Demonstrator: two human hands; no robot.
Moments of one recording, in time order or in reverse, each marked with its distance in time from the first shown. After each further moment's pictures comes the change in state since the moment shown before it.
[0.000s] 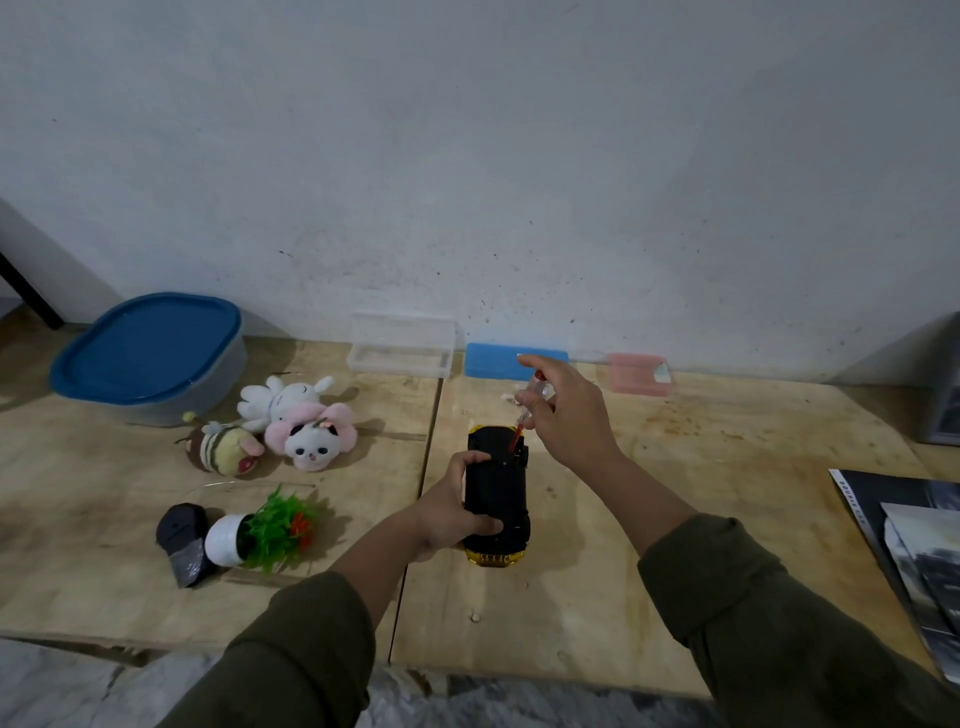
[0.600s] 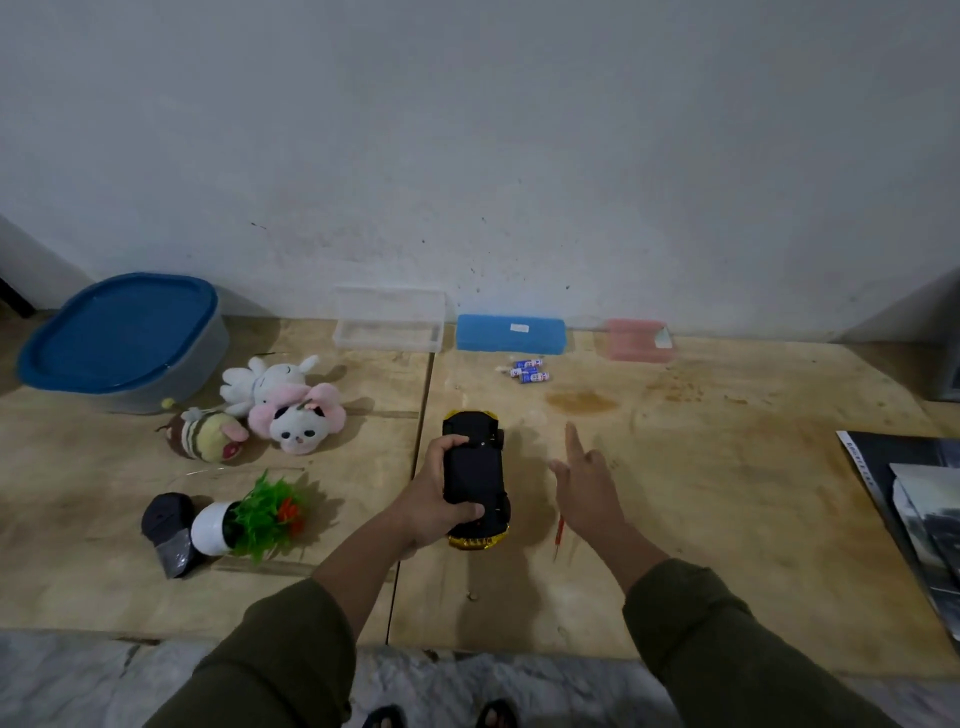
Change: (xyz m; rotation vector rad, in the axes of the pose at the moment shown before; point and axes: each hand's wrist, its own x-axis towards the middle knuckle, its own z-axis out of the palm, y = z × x) left_hand 0.006 -0.027 -0.004 -0.016 0.076 0.116; right_hand -0.074 0.091 0.043 -0.239 -0.279 0.550
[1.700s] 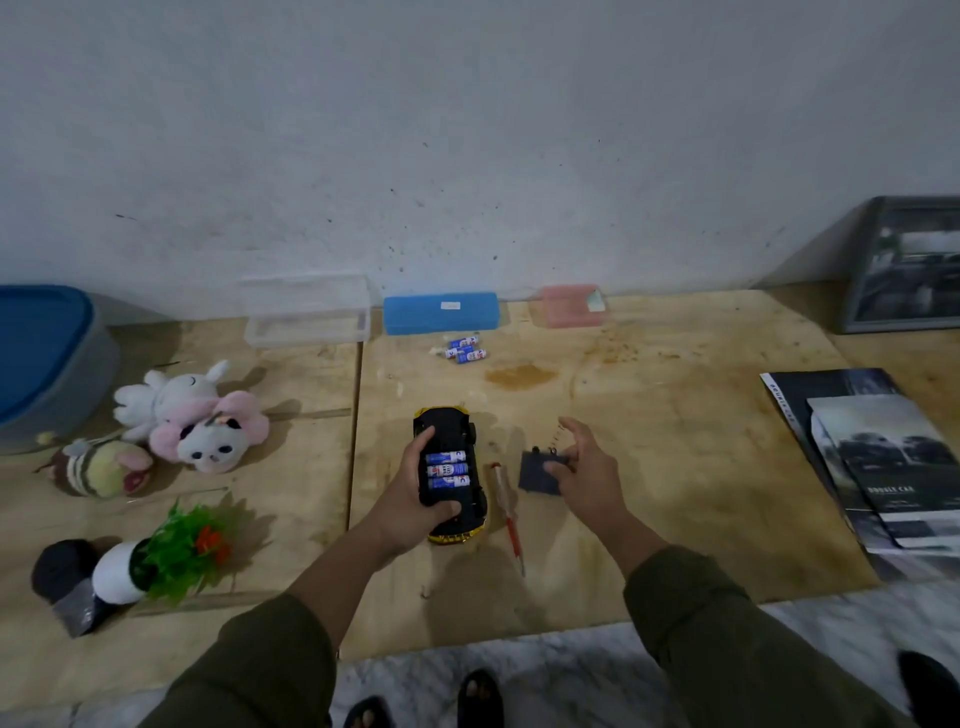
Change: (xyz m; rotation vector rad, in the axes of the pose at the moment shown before) left_hand 0.023 -0.013 0.031 0.038 -0.065 -0.019; right_hand -0.005 0.060 -0.019 0.349 0.148 0.110
